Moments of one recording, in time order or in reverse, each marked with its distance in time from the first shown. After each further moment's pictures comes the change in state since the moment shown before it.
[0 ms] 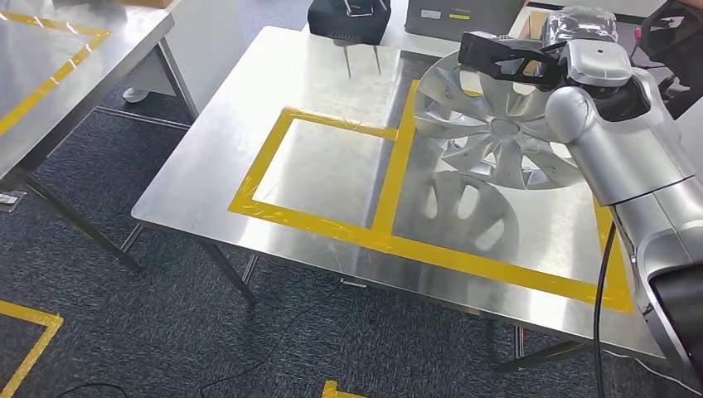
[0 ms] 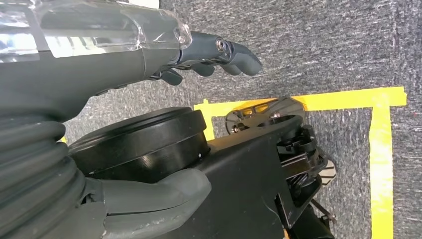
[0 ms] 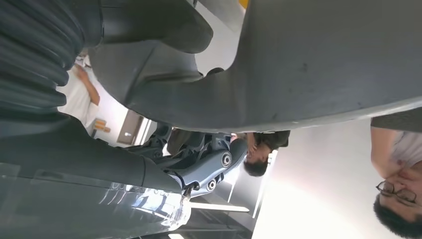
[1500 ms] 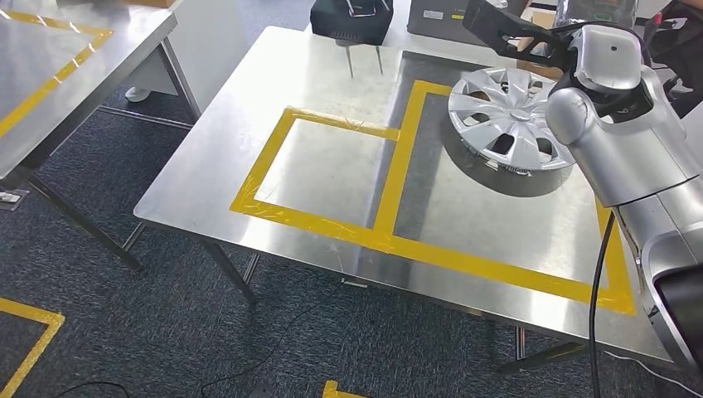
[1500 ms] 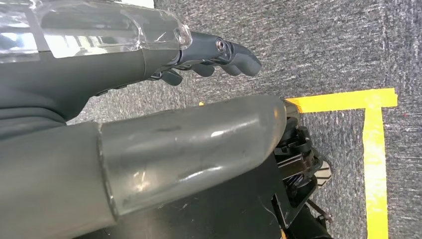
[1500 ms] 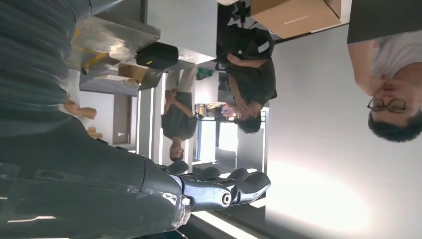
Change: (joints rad) left arm 0.000 0.000 0.000 0.000 -0.022 0.013 -0.019; right arm -0.005 -0.019 0.030 -0.043 0.039 -0.283 0.000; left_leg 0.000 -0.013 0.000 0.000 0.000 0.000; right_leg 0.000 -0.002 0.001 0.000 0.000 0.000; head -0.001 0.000
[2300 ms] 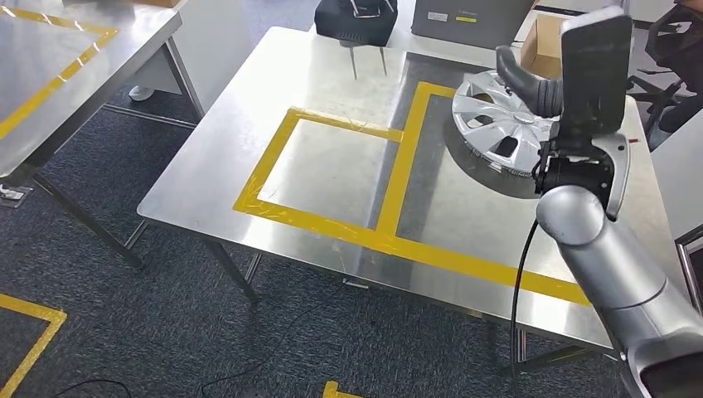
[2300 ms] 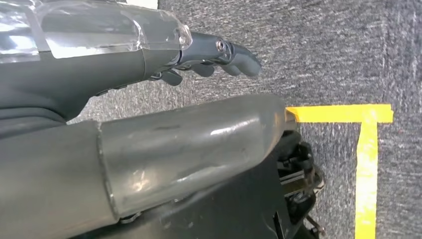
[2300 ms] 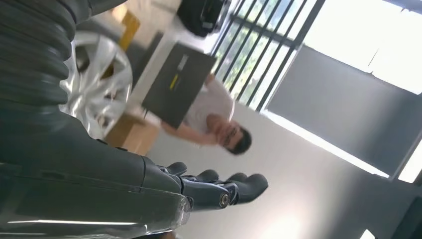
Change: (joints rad) left arm 0.024 0.009 0.001 0.001 0.056 0.037 -0.059; right arm 0.455 -0.052 -0.124 -0.582 -0.680 -0.823 -0.392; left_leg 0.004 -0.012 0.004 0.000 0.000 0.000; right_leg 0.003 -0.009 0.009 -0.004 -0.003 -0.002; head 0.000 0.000
